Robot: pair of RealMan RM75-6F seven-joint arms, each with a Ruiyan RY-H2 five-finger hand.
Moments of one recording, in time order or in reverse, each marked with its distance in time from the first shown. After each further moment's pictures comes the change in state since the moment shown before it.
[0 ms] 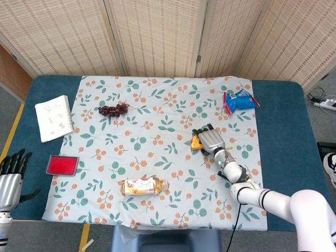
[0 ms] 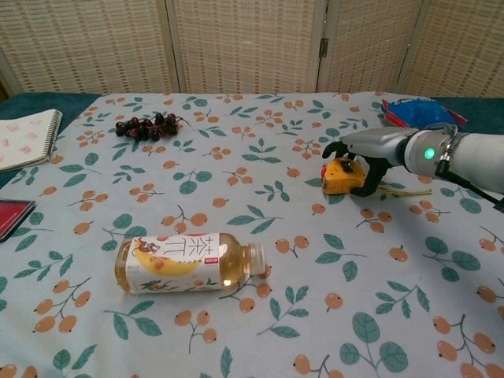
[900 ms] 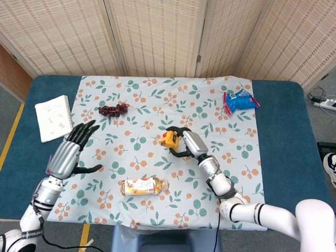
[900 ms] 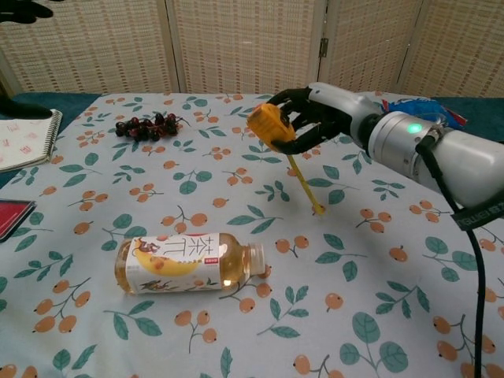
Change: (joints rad) left arm -0.345 -0.057 -0.153 -0.186 0.102 -0.237 -0.227; right arm -0.121 -0.065 0.171 -0.284 -0.256 0.266 0.664
